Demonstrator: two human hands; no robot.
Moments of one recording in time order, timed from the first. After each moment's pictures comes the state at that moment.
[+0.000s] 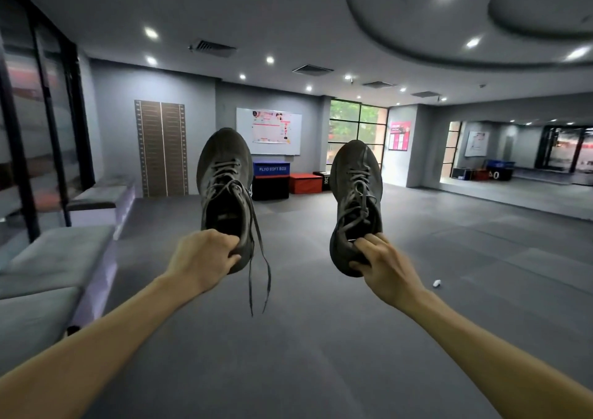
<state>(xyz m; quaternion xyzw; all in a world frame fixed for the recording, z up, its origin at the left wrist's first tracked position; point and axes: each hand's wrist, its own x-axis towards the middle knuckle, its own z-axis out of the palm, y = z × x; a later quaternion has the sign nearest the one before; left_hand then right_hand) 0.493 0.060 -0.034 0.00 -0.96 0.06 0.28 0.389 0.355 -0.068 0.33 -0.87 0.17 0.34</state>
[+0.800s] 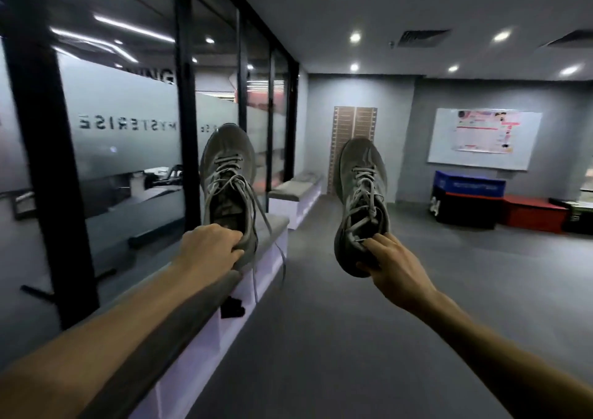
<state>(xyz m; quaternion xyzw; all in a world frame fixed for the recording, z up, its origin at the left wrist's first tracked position) 0.235 -0.199 -0.041 0.38 -0.89 0.16 0.22 -0.029 -0.029 -0.061 0.62 -0.71 0.27 0.22</state>
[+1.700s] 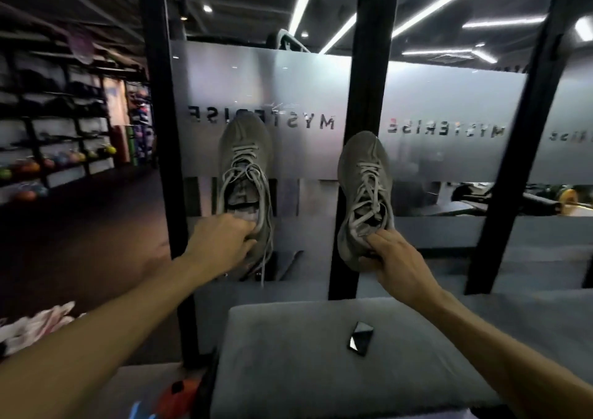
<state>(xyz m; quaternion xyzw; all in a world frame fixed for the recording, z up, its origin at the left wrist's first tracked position) 0.385 -0.358 -0.049 0.77 -0.56 0.29 0.10 0.137 -0.535 -0.087 0.91 -0.25 0.33 0.01</state>
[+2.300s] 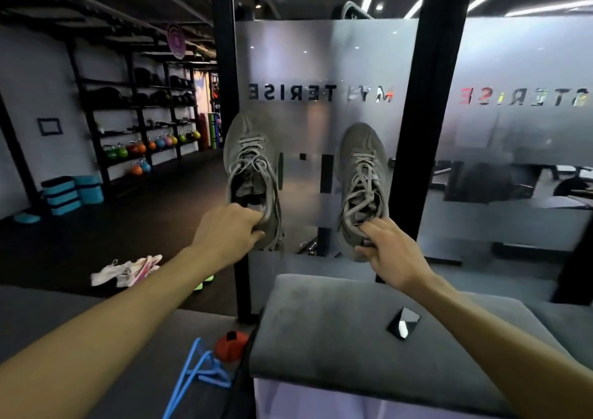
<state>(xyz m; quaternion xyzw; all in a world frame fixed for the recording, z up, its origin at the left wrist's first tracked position) 0.330 -0.310 -0.099 0.84 -0.48 0.23 0.08 0.152 -0.534 -0.147 0.94 -0.12 0.33 -0.04</state>
